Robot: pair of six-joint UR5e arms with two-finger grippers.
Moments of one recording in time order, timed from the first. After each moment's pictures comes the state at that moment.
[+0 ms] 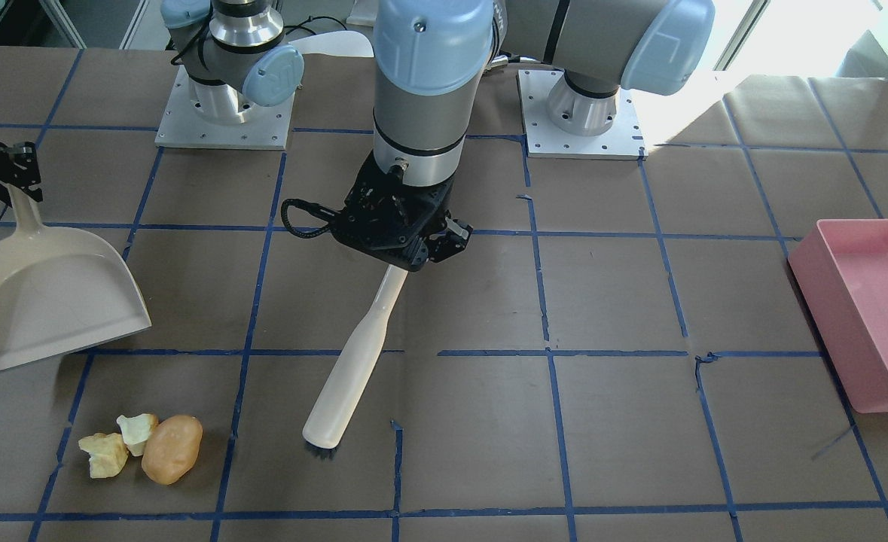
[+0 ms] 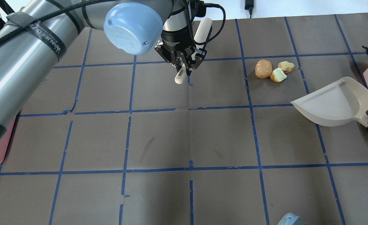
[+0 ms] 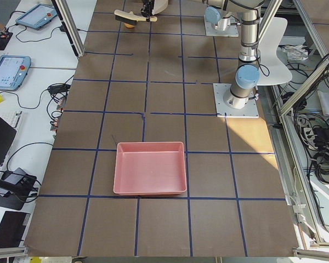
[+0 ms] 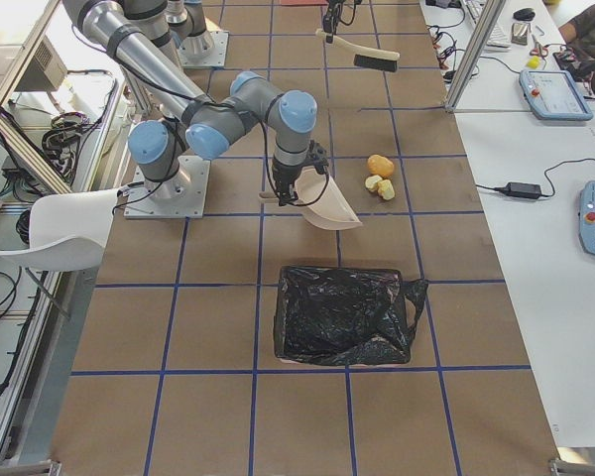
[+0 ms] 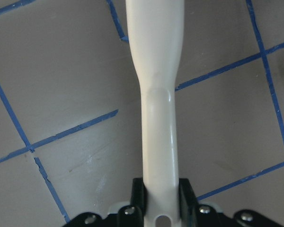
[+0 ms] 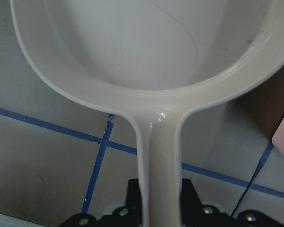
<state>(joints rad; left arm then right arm) -1.95 -1.95 -1.26 -1.49 1.50 0.01 0.89 -1.61 2.00 -1.85 -1.67 -1.00</state>
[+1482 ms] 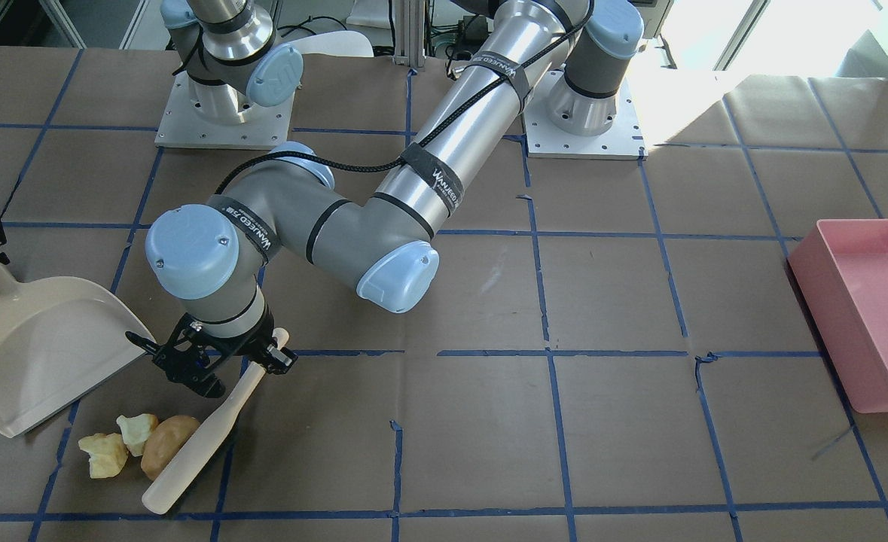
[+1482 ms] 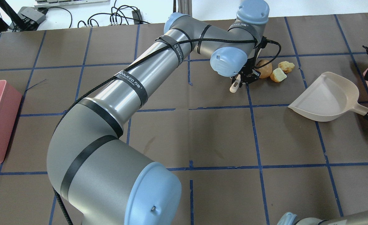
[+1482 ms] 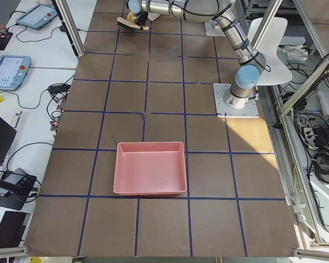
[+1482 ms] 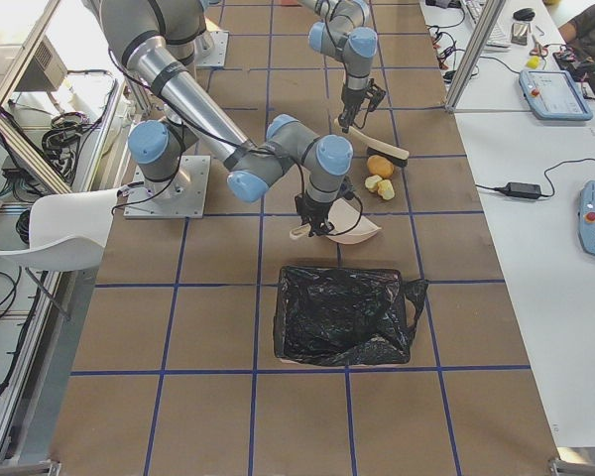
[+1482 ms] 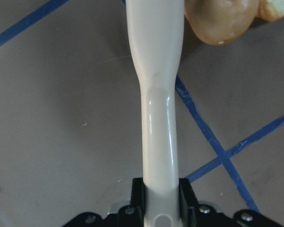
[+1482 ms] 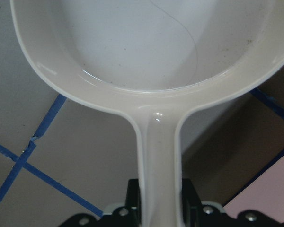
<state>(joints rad) -2.16 -2.47 -0.90 -1.35 1.53 -0.05 0.90 -1.34 1.87 -2.02 -1.67 -1.36</state>
